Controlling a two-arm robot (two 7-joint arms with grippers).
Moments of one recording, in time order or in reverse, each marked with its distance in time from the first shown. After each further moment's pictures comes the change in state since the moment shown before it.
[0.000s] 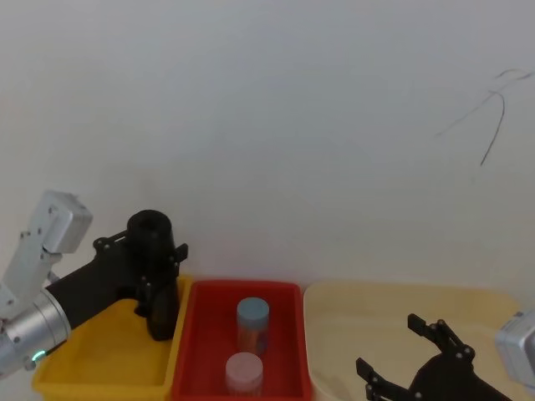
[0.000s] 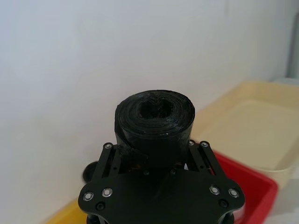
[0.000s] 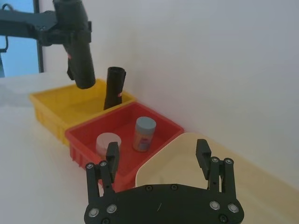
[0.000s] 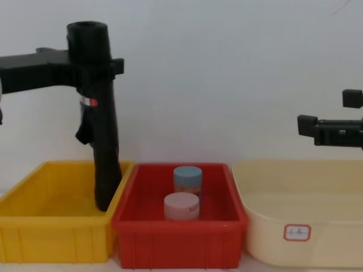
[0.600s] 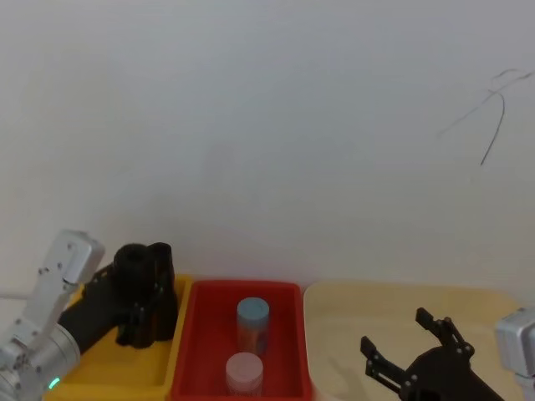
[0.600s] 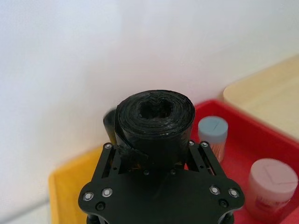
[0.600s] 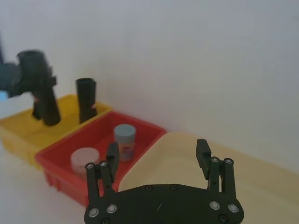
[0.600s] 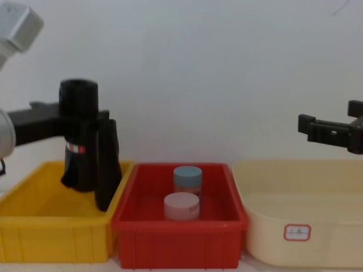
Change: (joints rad) left arm 0.032 -0.082 0.009 0.106 0.109 0.021 0.194; right arm 0.023 -0.119 -0.013 0.110 0.013 -0.064 -0.113
